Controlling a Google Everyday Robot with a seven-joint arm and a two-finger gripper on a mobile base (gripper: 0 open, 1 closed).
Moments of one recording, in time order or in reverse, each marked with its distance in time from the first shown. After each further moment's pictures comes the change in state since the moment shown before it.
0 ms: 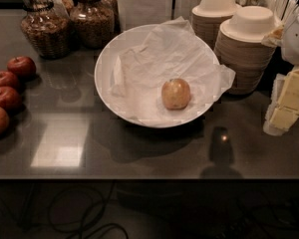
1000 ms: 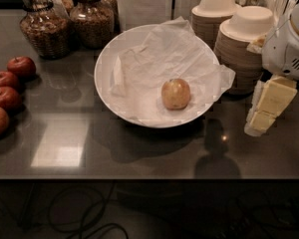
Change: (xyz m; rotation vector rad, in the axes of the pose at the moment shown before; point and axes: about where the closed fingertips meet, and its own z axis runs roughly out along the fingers) arm -0.011 -0.009 0.032 0.016 -0.046 -0.002
